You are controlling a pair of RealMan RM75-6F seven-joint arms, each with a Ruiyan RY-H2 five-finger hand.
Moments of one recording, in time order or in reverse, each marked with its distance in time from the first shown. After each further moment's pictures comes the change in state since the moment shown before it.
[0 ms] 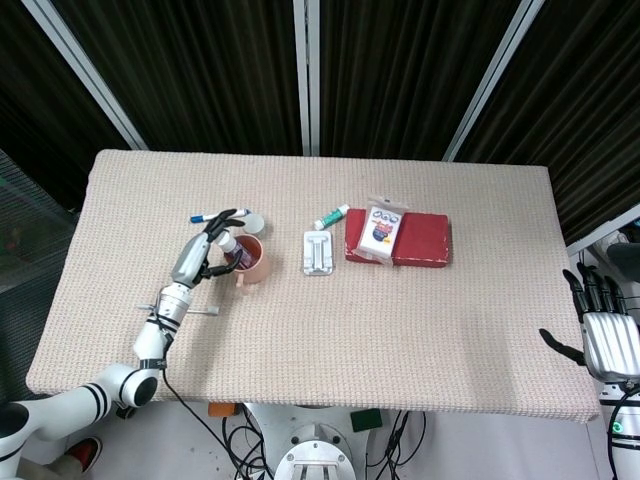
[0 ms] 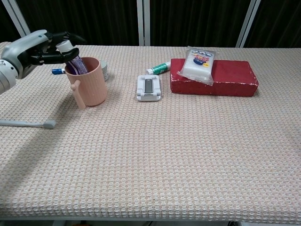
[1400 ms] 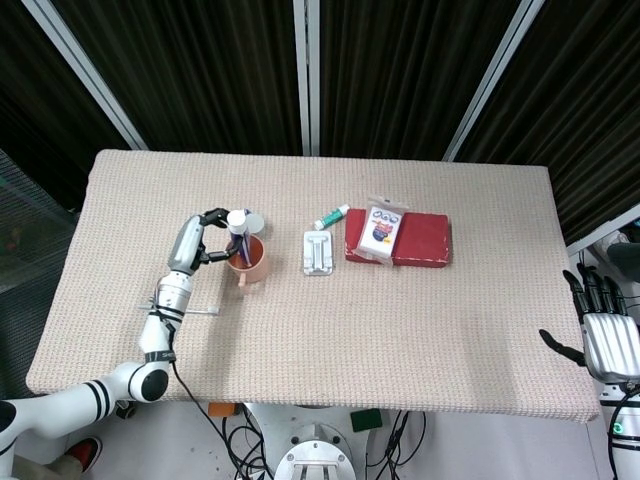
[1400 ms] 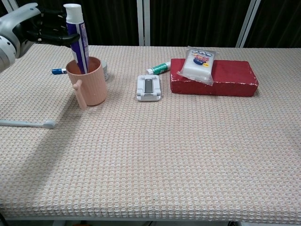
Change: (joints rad) left arm -0.008 0.033 -0.108 -0.176 -0.172 0.020 0.194; right arm -0.001 -0.006 -0.002 0.014 -0.007 0.002 0.012
